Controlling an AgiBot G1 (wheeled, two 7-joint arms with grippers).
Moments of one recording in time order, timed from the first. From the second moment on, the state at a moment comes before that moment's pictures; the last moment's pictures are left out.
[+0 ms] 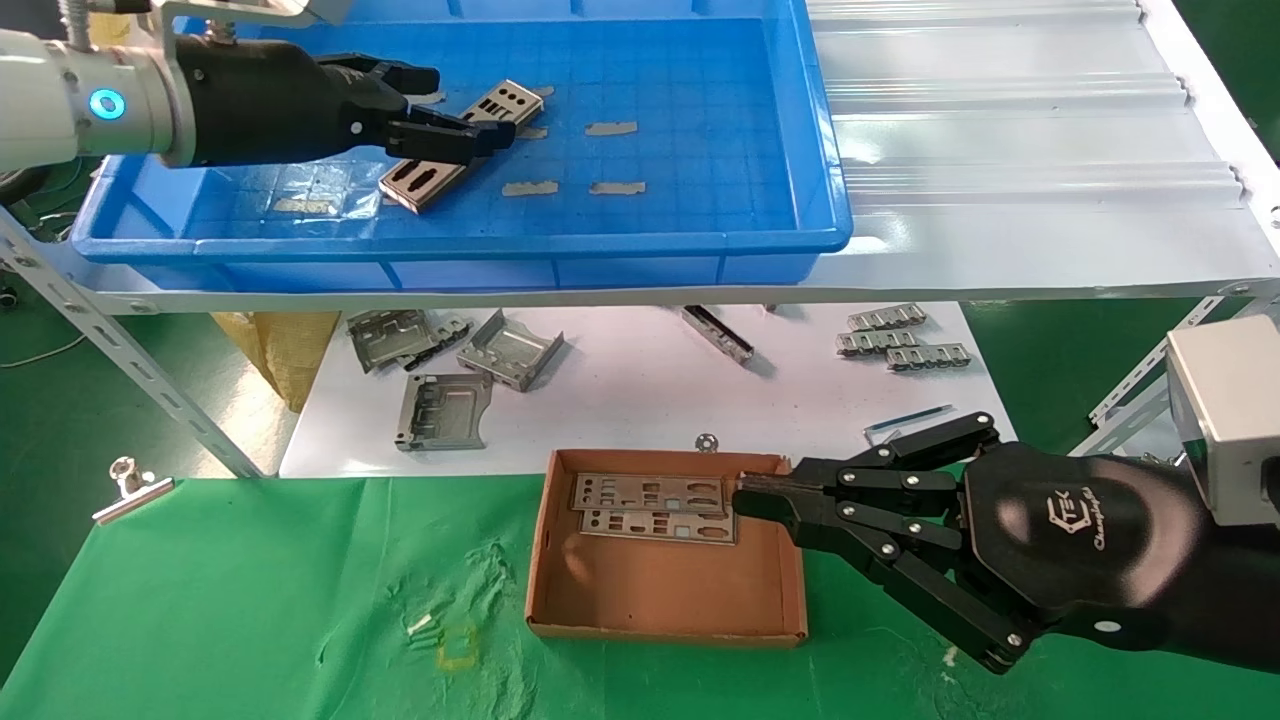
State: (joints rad) left arm -2.00 1.17 0.58 -0.17 1.40 1.11 -0.14; right arm 1.09 -0.55 -0.40 1.23 -0.63 -1.42 0.11
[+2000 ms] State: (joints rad) left arm -2.04 1.25 0.60 -0.01 1.42 1.02 -0.02; right arm 1.09 -0.55 -0.40 1.23 -0.63 -1.42 0.11
